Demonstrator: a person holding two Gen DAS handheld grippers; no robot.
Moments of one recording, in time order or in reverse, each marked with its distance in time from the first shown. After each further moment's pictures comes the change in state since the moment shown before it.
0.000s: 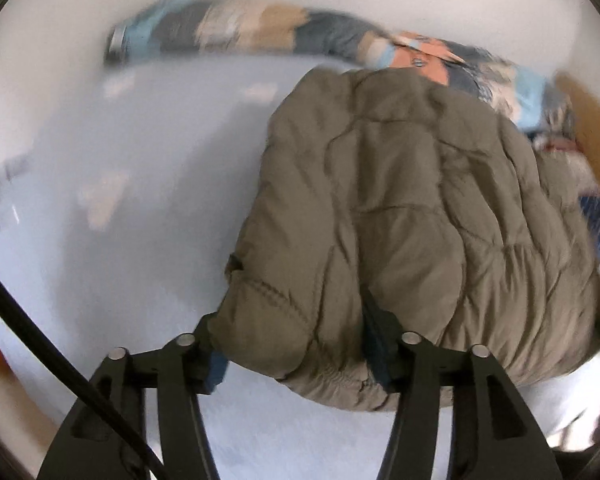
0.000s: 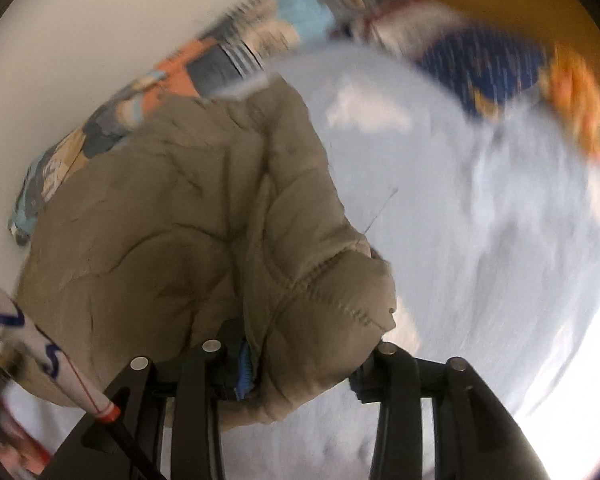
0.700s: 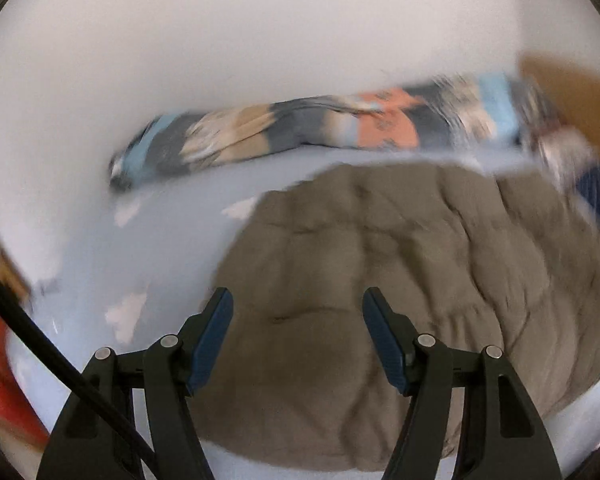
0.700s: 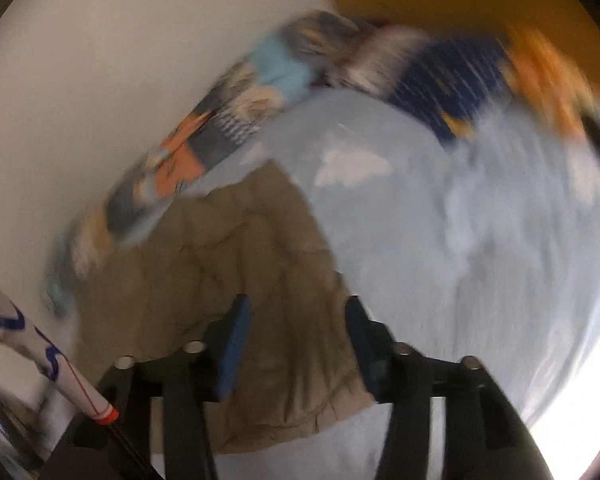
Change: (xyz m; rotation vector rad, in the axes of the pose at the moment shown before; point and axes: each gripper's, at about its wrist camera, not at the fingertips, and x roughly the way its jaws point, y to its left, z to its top) left arm -0.030 -0.118 0.006 0.392 -0.363 0.205; right arm -0.060 -0.003 0.018 0.001 -0.240 0.031
